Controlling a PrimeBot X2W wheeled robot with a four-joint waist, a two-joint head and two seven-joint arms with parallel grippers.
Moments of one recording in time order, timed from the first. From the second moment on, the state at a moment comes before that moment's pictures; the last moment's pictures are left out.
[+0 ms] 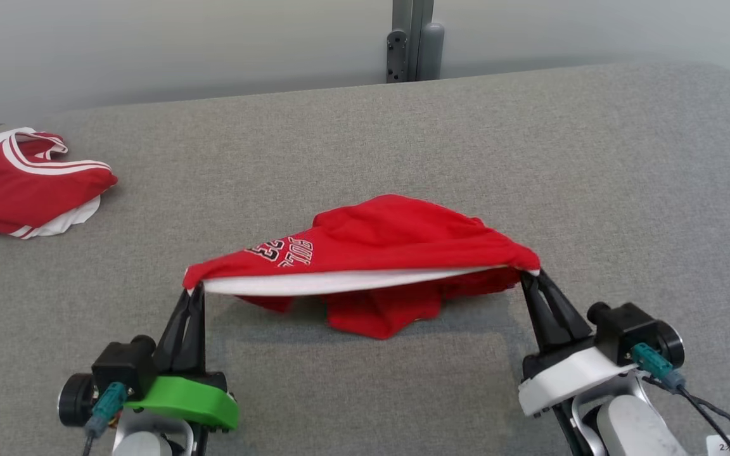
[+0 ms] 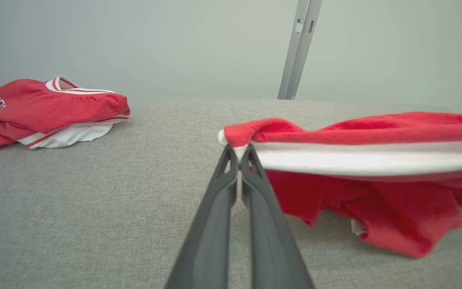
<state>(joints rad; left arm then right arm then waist) -0.11 0.05 -0.08 0.31 -0.19 -0.11 -0.26 -0.11 -0.05 0.17 0.22 0.13 0.13 -0.26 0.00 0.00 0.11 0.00</state>
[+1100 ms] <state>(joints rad) -0.62 0.24 -0.14 -0.09 -0.29 -0.13 -0.03 -0.61 -0.24 0.24 -0.10 0.39 0.13 -0.05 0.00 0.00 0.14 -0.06</state>
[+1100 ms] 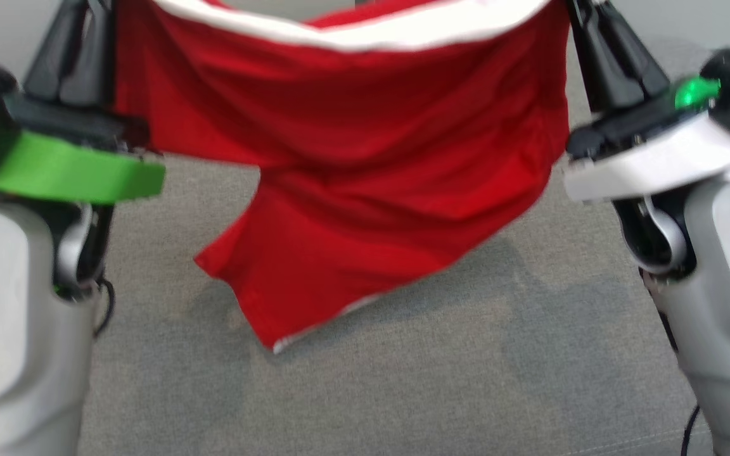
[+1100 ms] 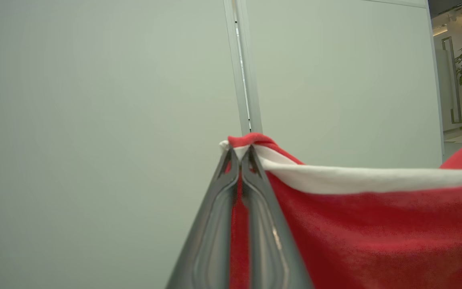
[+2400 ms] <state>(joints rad) -0.35 0.19 -0.16 0.01 -0.31 -0.13 -0.26 -0.44 -0.20 0.28 0.17 0.39 0.13 -0.26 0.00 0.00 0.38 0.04</state>
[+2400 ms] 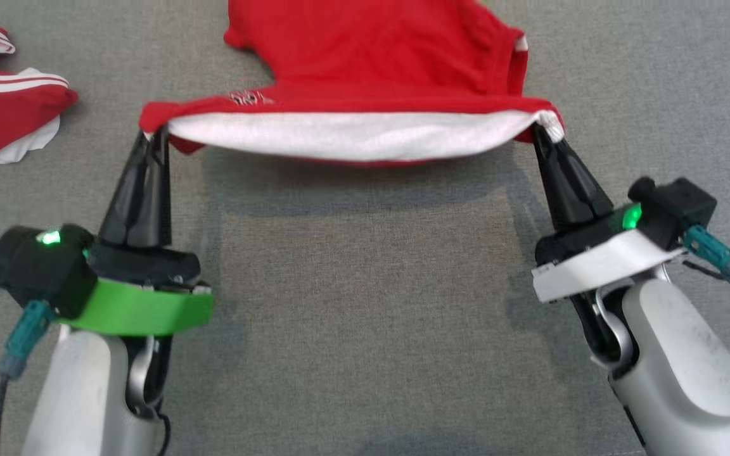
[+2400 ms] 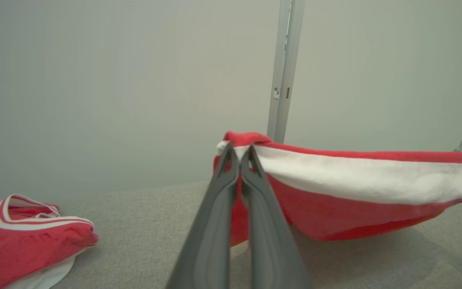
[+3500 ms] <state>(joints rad) 0.20 0.10 -0.16 -0.25 -0.33 -0.09 -0.24 0.17 -0.23 0.23 -0.13 0.46 0.13 -0.24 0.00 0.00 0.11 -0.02</state>
